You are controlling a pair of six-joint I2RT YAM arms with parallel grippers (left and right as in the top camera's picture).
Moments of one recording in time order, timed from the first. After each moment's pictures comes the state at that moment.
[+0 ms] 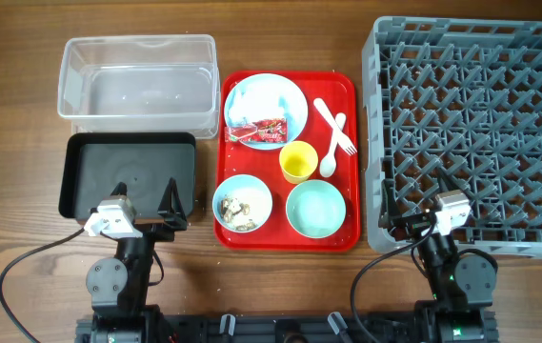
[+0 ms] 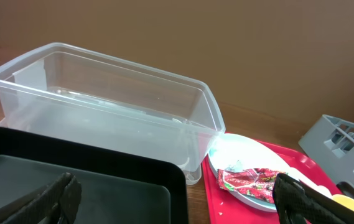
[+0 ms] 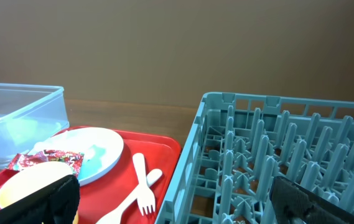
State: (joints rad) left arm 0.02 0.01 0.01 -0.07 0.07 -0.31; right arm 0.03 0.02 0.01 0.01 -0.18 0.01
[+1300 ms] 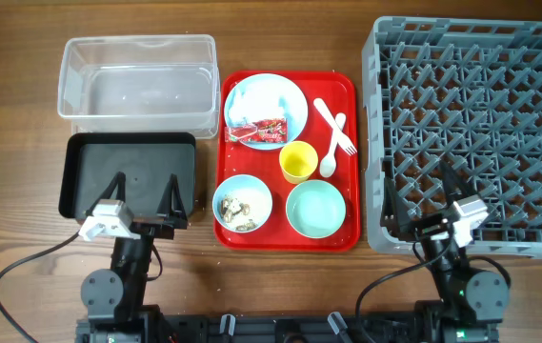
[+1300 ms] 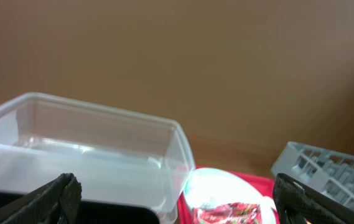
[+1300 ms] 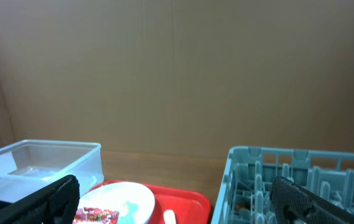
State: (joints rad) left arm 0.02 0.01 0.02 0.10 0.14 -0.31; right arm 0.03 0.04 0.07 0.20 -0.26 0.14
